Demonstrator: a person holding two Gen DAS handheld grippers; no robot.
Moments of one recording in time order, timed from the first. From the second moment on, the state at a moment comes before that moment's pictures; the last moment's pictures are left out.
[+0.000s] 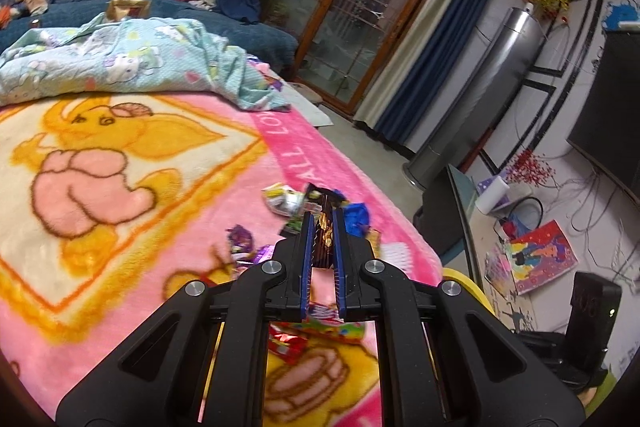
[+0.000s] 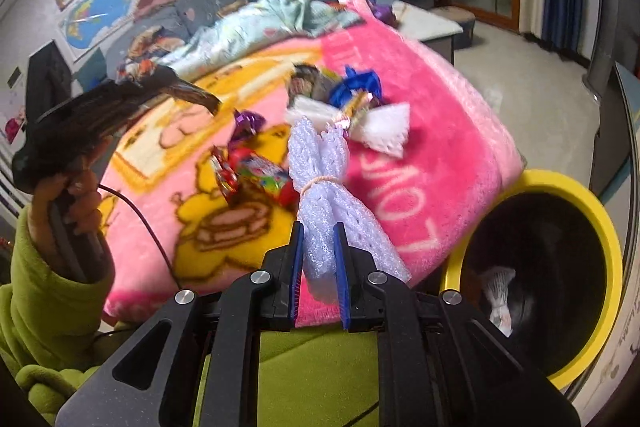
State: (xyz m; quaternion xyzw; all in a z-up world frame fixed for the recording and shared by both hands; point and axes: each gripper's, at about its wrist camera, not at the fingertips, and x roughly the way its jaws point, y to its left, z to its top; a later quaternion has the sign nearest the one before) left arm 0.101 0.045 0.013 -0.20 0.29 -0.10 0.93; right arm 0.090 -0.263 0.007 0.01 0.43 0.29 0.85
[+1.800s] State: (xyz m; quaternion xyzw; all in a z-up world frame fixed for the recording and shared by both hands) left arm 0.103 -0.220 -0.017 0.00 0.34 -0.35 0.87; right arm 0.117 -0.486 -0.009 0.19 0.39 0.05 0.90
